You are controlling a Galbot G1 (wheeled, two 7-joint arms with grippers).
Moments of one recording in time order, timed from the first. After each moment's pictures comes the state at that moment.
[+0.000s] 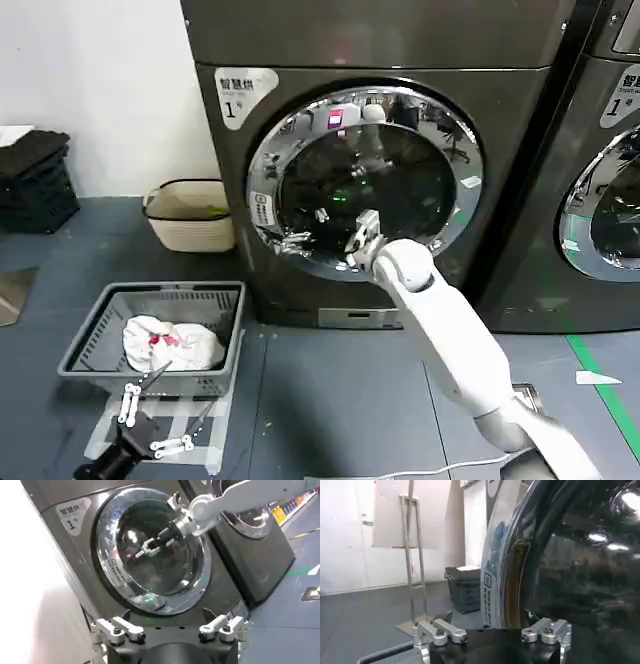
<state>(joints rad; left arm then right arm) 1.63 -1.42 -1.02 -1.99 -0.09 -0.53 0.89 -0.35 1.35 0.01 1.34 0.46 -0.33 -0.53</state>
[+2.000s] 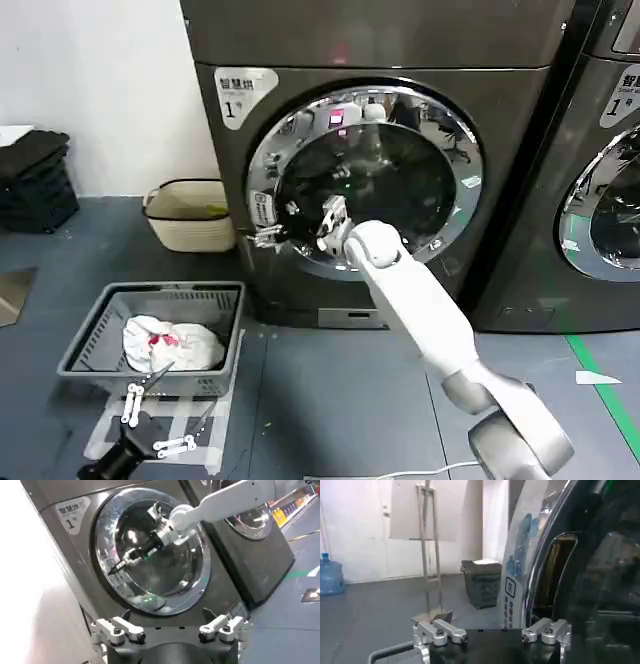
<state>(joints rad) 1.63 -1.42 -1.01 -1.98 -0.09 -0.53 0.89 -0.25 1.41 -0.07 1.22 0.48 -0.33 -0.64</state>
